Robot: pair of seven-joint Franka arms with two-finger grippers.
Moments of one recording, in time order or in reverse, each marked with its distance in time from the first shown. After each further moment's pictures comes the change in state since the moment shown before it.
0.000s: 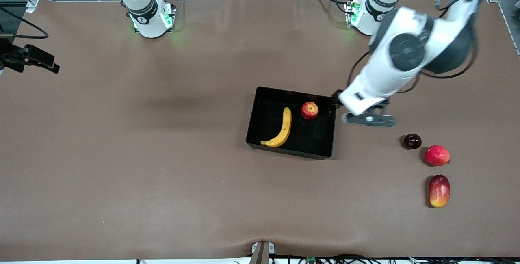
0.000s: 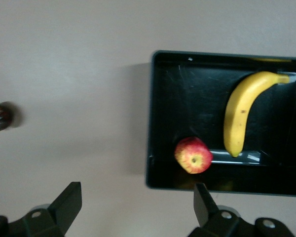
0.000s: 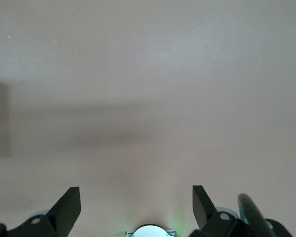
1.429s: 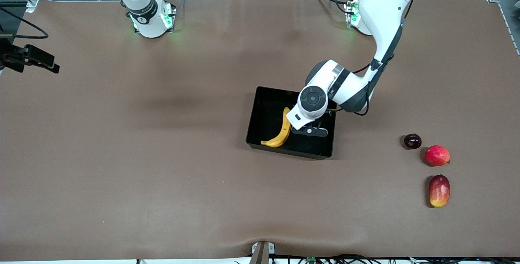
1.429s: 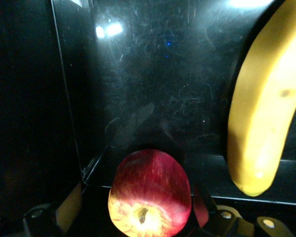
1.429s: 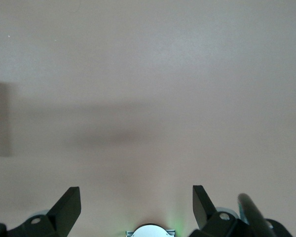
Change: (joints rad) left arm -0.149 0.334 0.000 -0.047 0.078 0.176 -0.183; right arm 0.000 0.001 0.000 0.000 0.000 -0.001 0.000
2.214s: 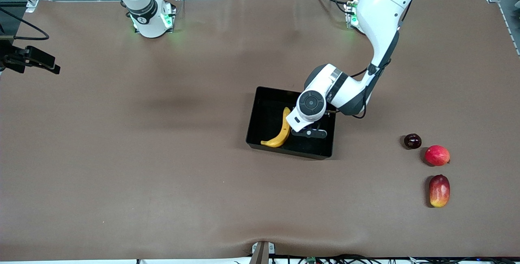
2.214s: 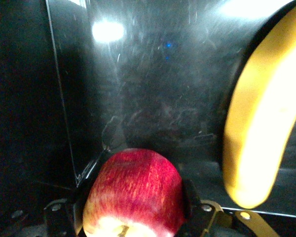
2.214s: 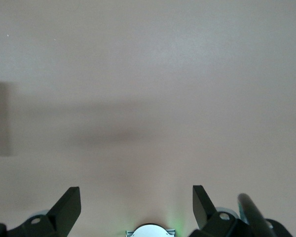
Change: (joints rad) left arm -0.001 0.022 -0.001 0.058 0.000 -0.017 -0.023; right arm 0.000 0.005 0.000 0.000 0.000 0.000 0.000
